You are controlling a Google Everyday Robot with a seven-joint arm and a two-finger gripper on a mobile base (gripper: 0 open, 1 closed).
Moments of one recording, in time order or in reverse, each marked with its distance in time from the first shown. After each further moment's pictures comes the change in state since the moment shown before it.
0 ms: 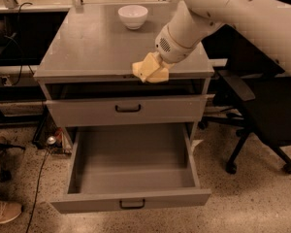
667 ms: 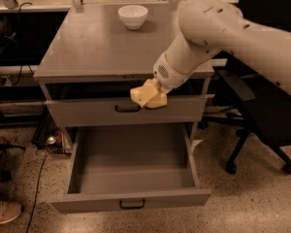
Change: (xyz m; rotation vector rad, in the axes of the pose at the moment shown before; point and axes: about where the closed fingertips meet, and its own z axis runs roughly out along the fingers) arm 0.051 0.028 0.035 -0.074 0.077 -0.005
